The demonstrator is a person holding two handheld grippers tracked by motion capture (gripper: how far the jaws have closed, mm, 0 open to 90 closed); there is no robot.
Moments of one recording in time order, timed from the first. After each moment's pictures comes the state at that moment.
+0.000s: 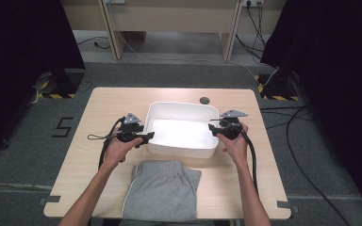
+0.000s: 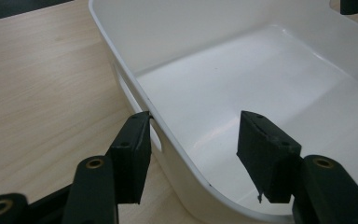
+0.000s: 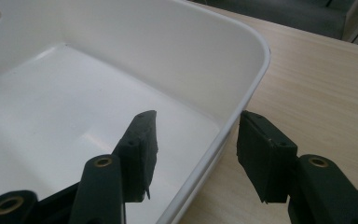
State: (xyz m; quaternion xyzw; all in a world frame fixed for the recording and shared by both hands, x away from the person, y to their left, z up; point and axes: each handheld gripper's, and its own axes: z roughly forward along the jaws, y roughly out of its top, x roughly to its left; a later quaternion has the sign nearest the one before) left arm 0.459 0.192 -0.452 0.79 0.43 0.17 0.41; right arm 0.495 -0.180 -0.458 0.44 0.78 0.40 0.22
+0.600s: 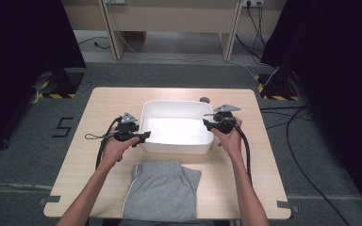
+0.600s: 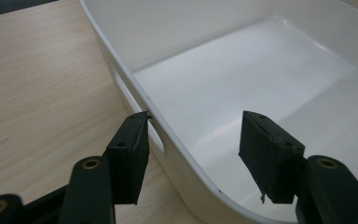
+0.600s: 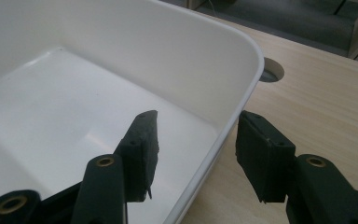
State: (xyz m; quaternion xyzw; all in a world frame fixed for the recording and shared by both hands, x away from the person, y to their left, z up) left arm 0.462 0.205 -0.457 0.78 0.44 0.18 0.40; right arm 0.515 -0.161 -0.454 0.42 0.78 0.40 0.22
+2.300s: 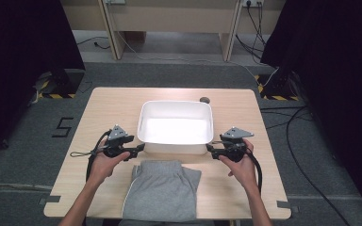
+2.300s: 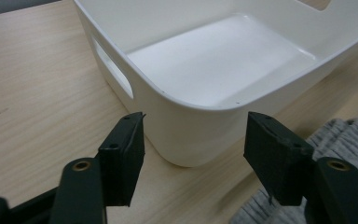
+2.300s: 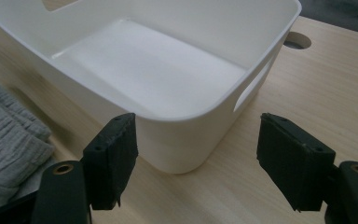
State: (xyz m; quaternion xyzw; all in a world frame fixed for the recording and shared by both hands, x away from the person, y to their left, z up) left arm 0.411 0.224 -0.460 0.78 0.41 0.18 0.43; right arm 0.414 -0.180 -0.446 0.39 0.80 0.41 0.20
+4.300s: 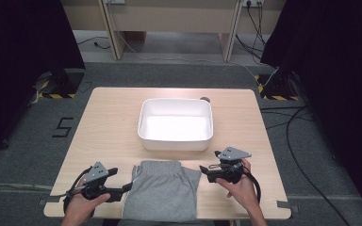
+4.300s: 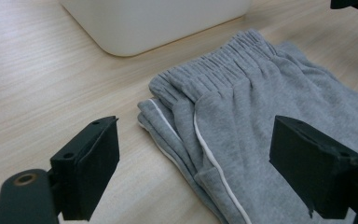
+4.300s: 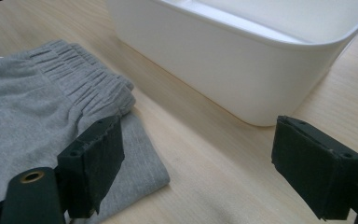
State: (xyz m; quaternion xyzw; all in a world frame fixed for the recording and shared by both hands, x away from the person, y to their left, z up) left arm 0.287 0.257 -0.471 0.78 0.41 0.14 0.45; right arm 0.359 -0.170 -0.465 0.34 0.82 0.44 0.16
